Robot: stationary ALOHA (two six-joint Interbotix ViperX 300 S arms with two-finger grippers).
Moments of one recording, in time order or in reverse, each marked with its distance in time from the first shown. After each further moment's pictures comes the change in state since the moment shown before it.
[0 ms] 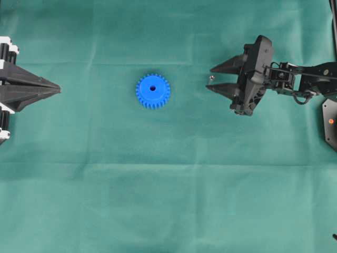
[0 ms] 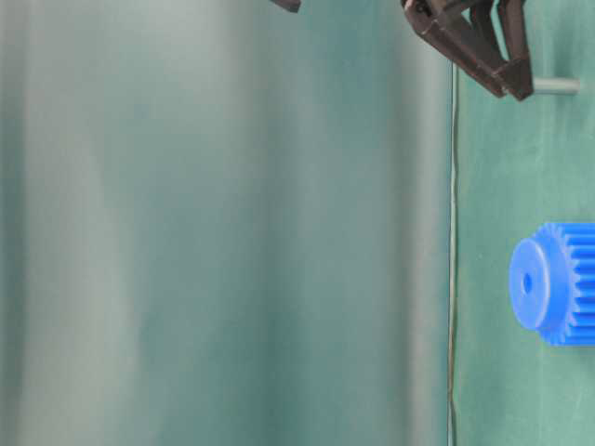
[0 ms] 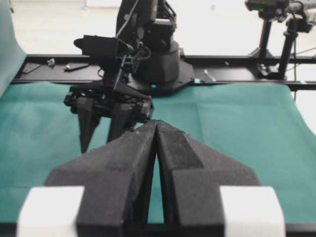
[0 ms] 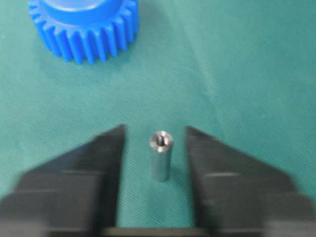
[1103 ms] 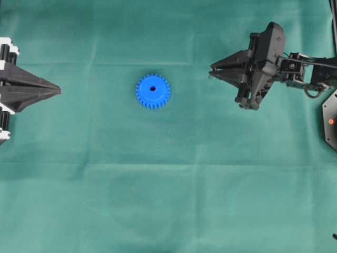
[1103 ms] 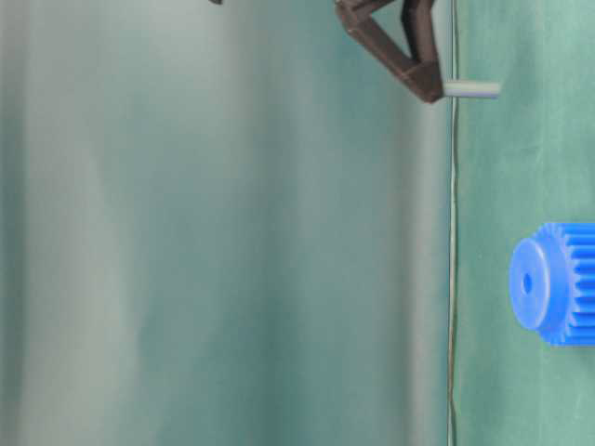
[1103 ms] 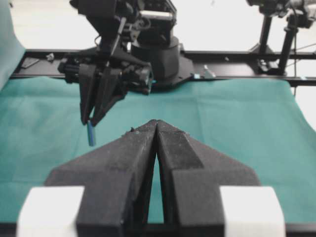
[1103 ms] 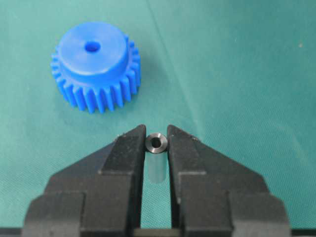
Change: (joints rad) left arm 0.000 0.002 0.000 -0.002 0.015 -0.005; right arm -0.002 -0.236 -0.026 0.002 0.213 0.000
